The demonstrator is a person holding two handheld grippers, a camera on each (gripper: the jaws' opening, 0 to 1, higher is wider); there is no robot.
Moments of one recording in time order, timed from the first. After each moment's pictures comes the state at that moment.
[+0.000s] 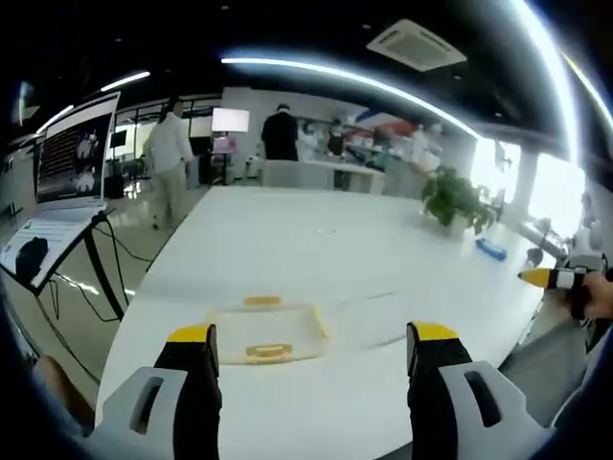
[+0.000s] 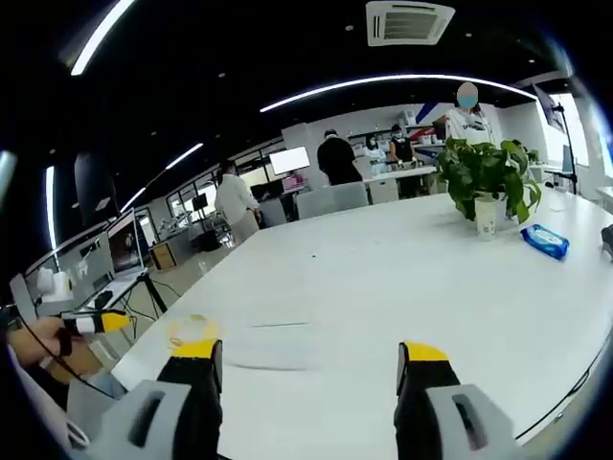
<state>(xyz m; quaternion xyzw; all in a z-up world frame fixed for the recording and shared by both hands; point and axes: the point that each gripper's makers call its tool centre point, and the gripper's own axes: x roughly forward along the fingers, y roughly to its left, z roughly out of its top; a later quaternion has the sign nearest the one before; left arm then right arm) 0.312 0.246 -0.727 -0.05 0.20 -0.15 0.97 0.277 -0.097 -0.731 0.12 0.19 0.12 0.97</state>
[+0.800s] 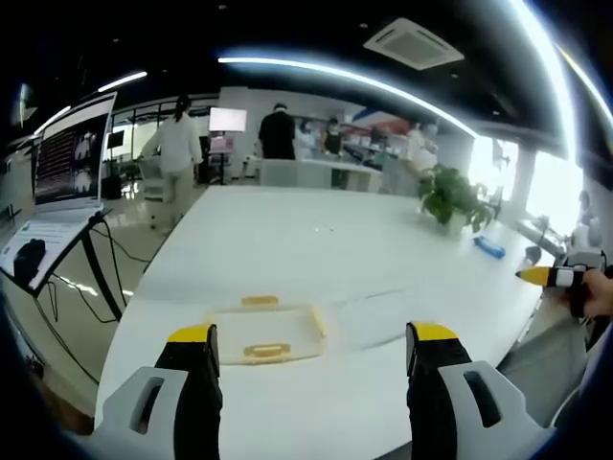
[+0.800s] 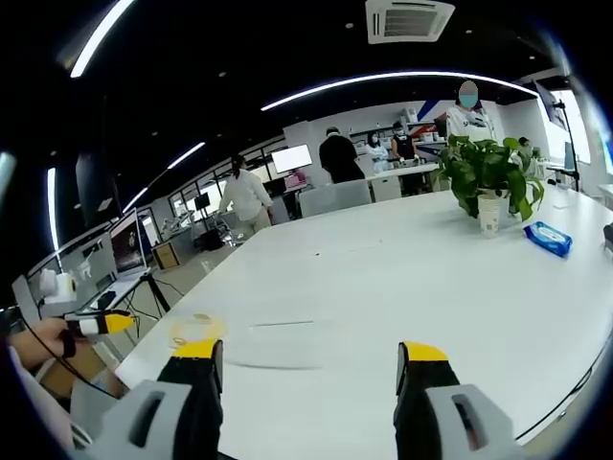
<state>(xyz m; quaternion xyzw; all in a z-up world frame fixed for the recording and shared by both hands) 0.313 0.244 -0.729 -0.05 0.20 -0.15 0.97 0.276 -0.093 -0.731 0.12 0.19 0.13 0.97</state>
